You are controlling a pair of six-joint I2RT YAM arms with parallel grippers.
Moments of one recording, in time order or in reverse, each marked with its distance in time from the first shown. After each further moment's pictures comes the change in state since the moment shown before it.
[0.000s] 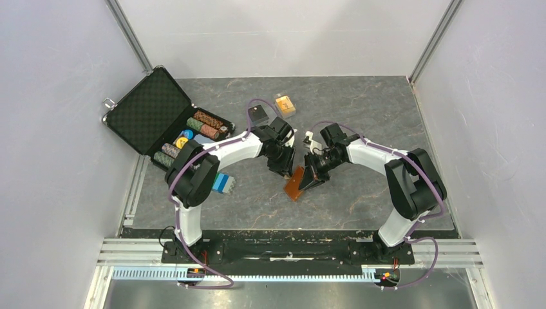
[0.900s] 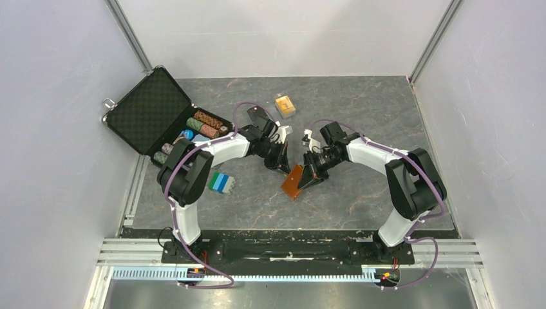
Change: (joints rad) left arm 0.125 -0.031 -0.138 0.220 0.367 0.052; right arm 0.000 0.000 0.022 -0.010 -0.025 -0.019
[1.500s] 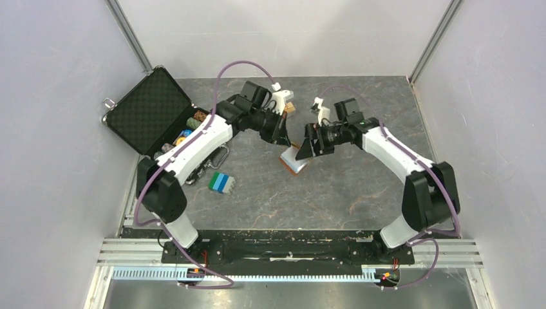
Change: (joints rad) left arm 0.001 -0.196 0.310 -0.332 -0.058 0.198; right arm -0.066 -0.092 0.169 -0.004 0.081 -0.134
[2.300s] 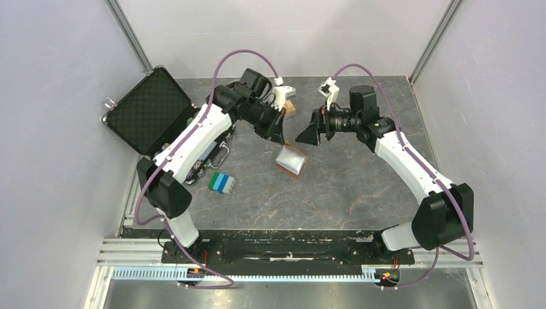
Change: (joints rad) left arm 0.000 0.027 0.309 -0.375 -0.040 0.186; right arm -0.058 -0.184 0.025 0.255 -0.059 -0.028
